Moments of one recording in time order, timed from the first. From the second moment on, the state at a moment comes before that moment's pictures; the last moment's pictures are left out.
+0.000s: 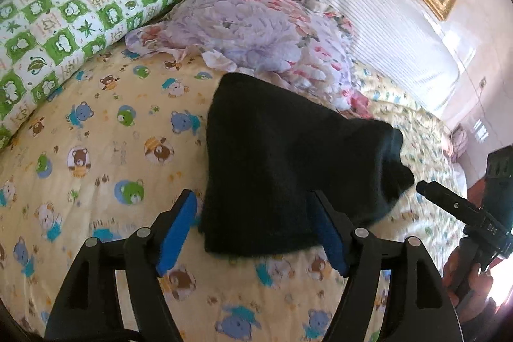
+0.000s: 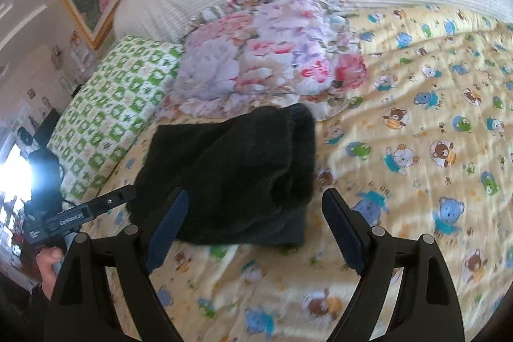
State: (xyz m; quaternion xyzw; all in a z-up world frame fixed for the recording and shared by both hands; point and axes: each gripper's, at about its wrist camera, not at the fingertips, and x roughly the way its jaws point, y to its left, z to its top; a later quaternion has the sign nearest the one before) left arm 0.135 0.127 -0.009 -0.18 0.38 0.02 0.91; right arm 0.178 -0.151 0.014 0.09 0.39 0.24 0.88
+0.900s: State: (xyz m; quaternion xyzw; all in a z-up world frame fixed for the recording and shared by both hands) left arm 0.084 0.097 -0.012 -0.11 0.38 0.08 0.92; right arm 0.122 -0.105 -0.002 -0.03 0.37 0.23 0.90
